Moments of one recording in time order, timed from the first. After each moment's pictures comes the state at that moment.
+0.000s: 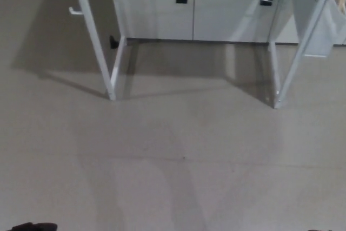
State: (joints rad) left_arm 0.19 0.49 0.08 0.56 -0.06 0.06 -0.46; right_arm 0.09 -0.40 0.10 0.94 -0.17 -0.36 0.13
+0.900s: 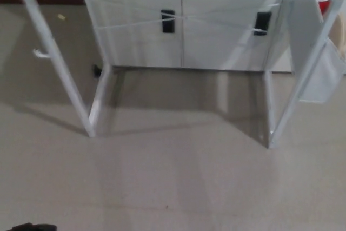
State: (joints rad) left_arm 0.18 0.50 0.04 0.58 -0.04 0.03 -0.44; right_arm 0.09 -0.41 0.13 0.94 -0.19 -0.34 0.13
